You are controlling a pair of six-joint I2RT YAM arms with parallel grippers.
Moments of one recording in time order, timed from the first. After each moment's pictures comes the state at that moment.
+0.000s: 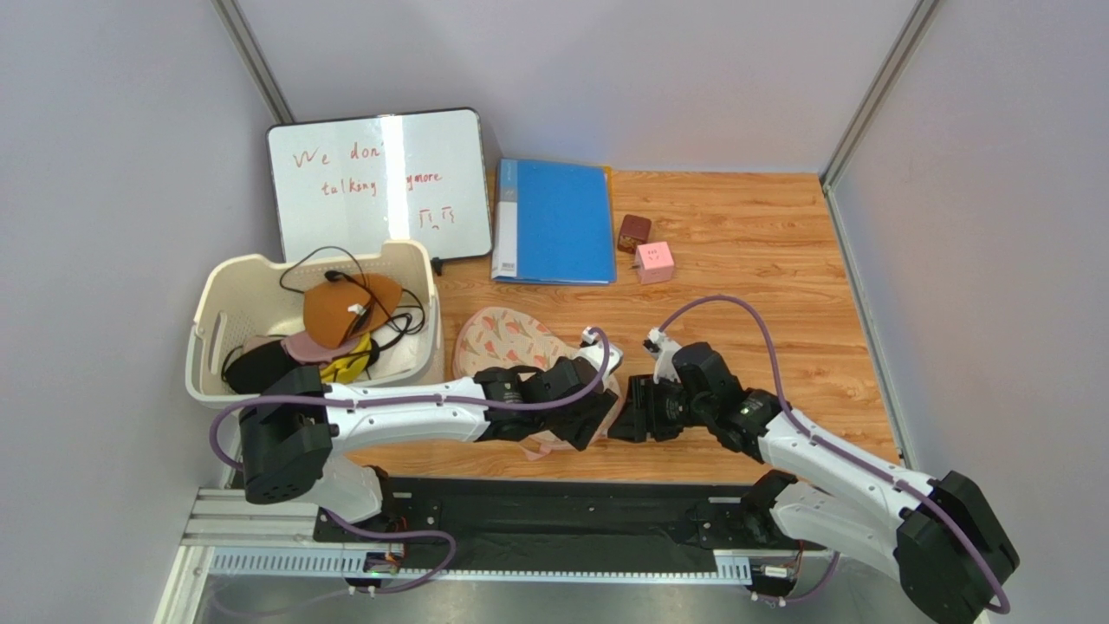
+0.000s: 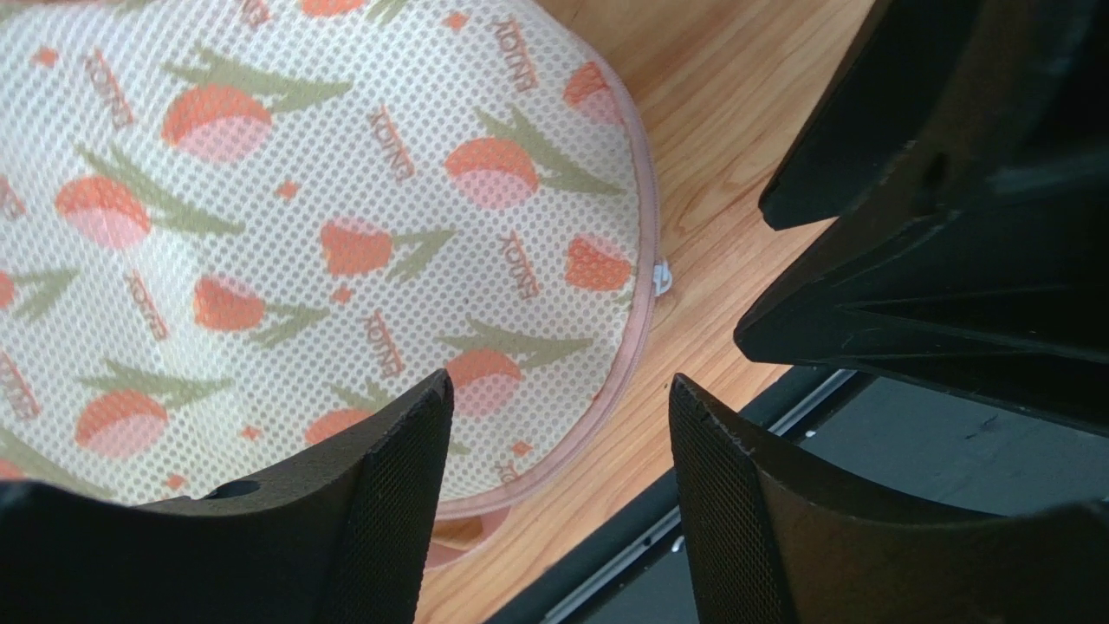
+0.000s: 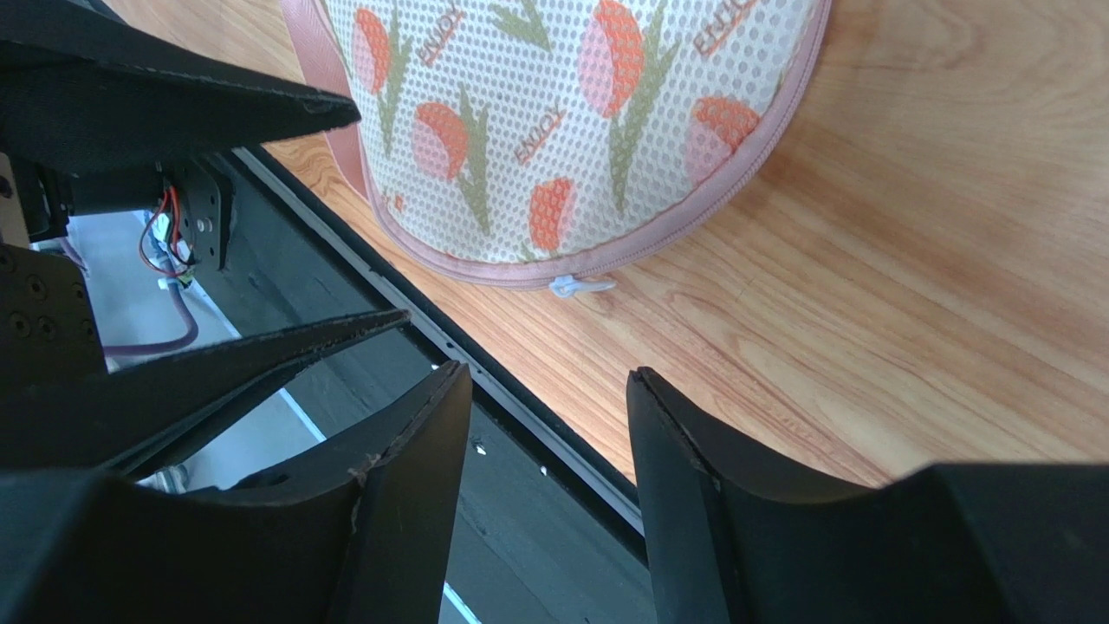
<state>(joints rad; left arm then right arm) -1.22 1.47 0.93 -0.36 -0.24 -0.45 0.68 0.96 0.41 -0.23 -0.39 0.61</state>
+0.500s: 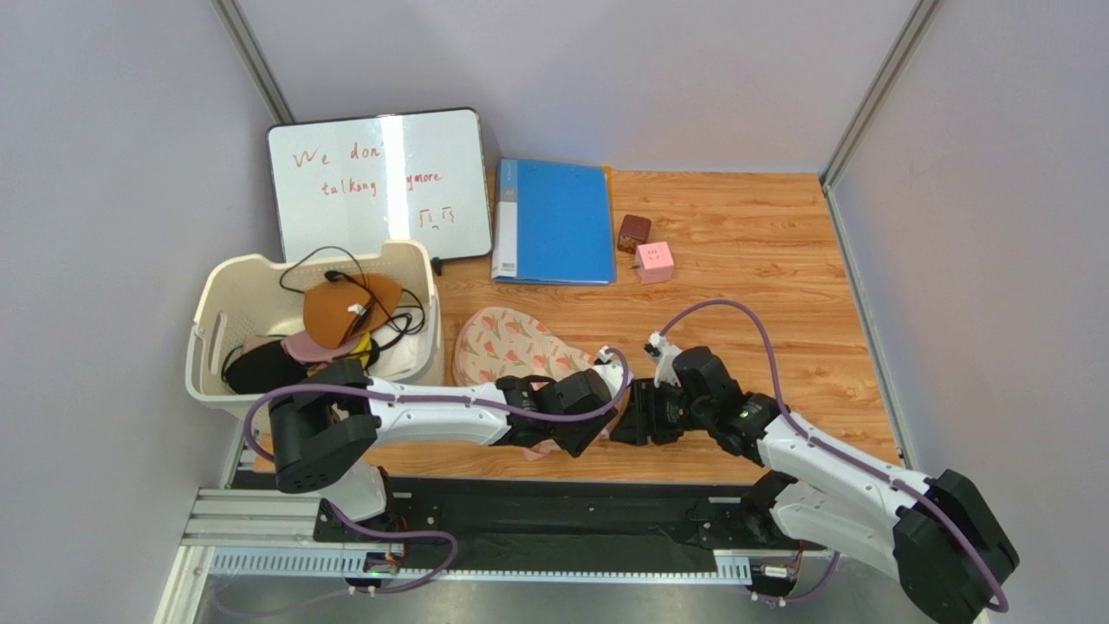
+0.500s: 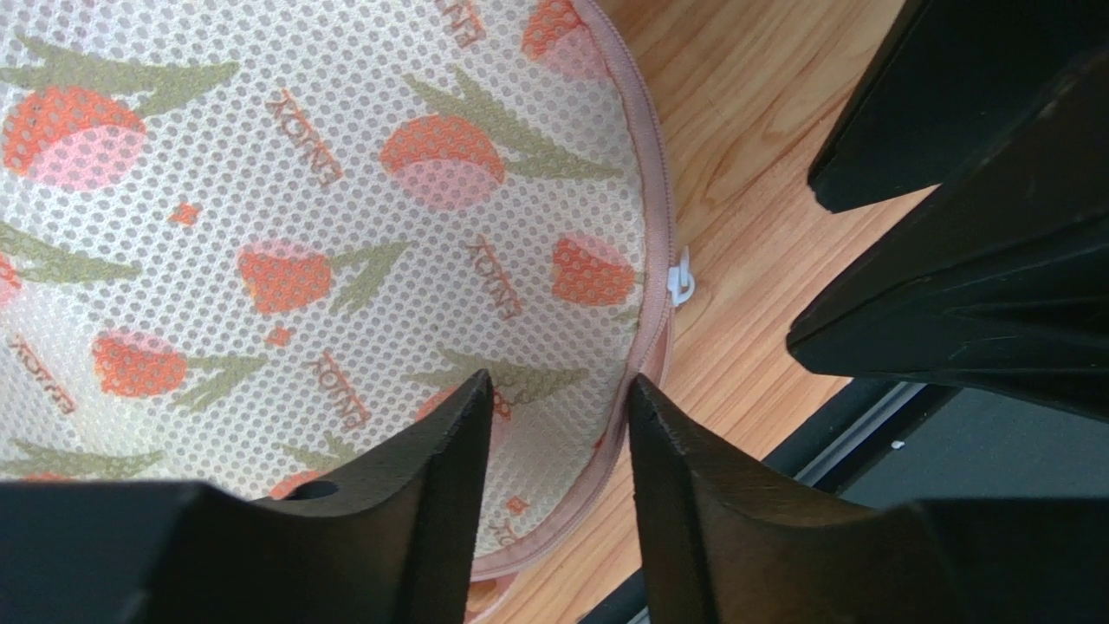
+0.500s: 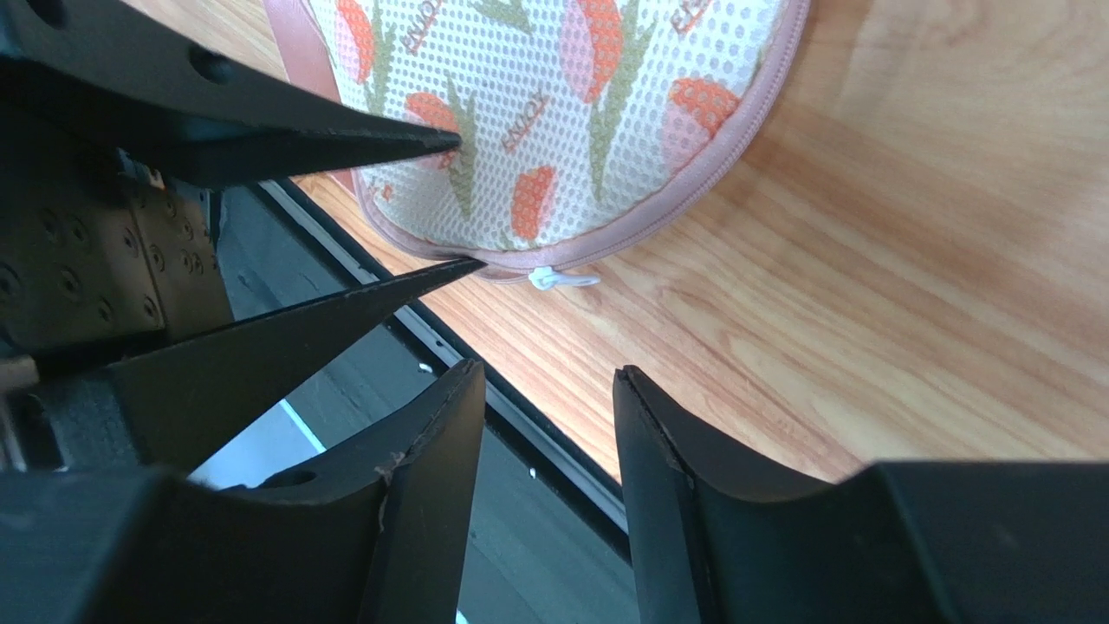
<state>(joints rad) -1.22 1.59 0.89 -0.27 -0.20 -0.32 0.68 0.96 0.37 -0.20 -0.40 0.62</state>
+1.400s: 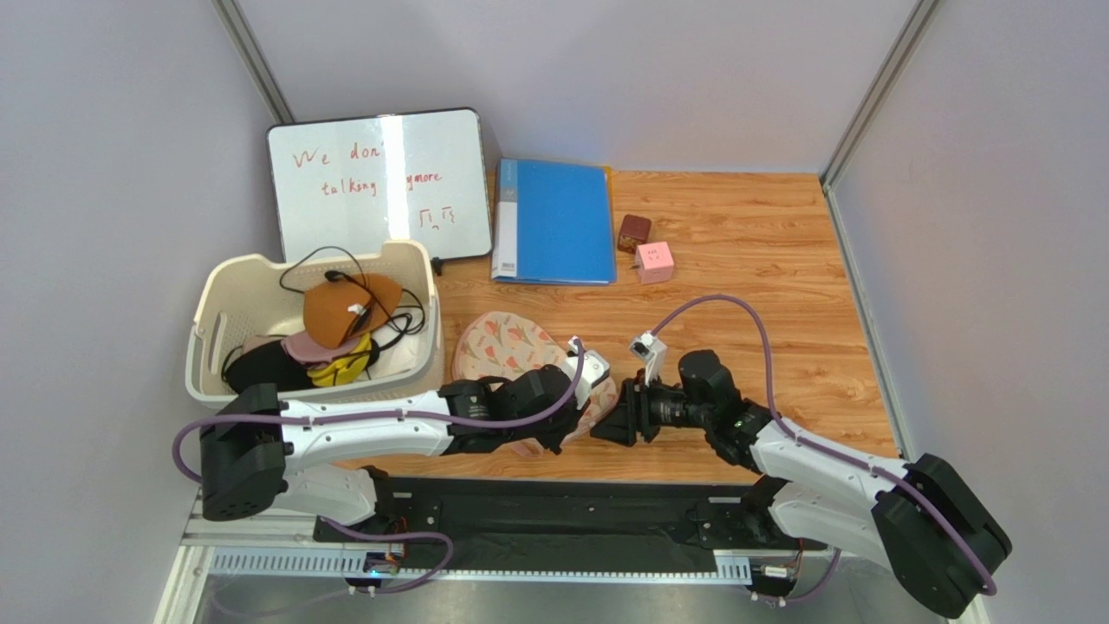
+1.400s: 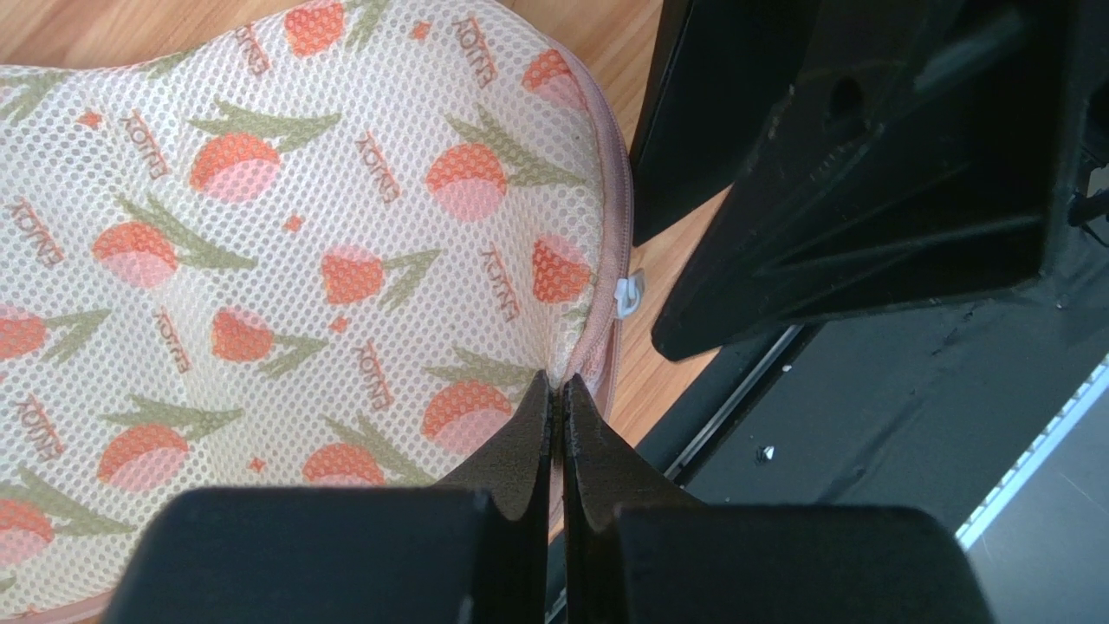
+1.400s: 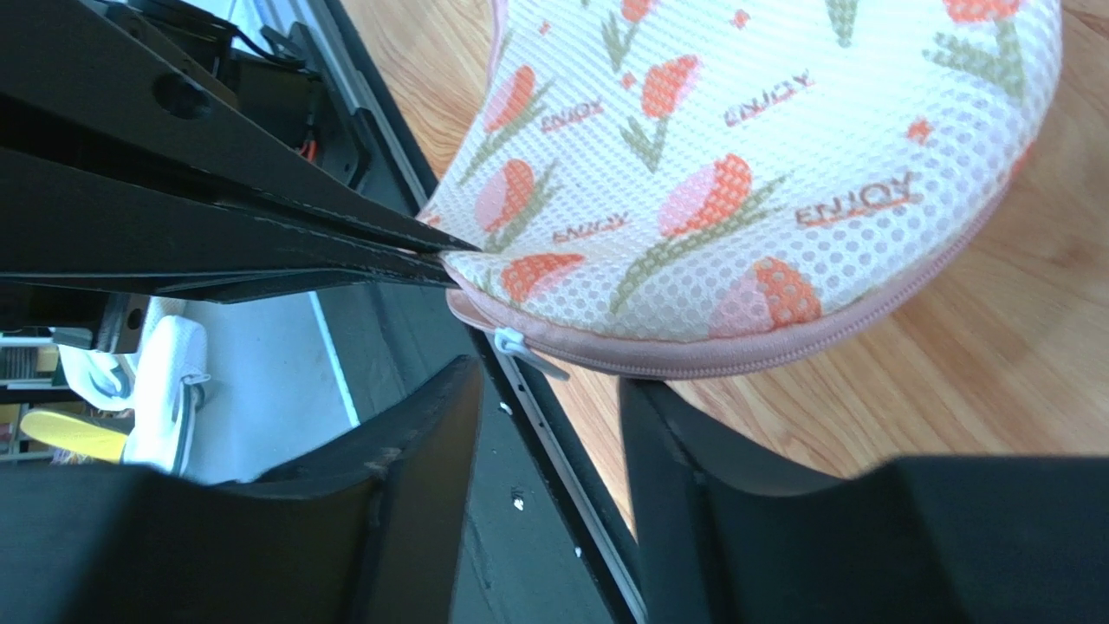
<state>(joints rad) -1.22 1.30 0.78 -0.25 -0.17 -0.34 0.68 1.02 0.26 0.27 -0.59 0.56</state>
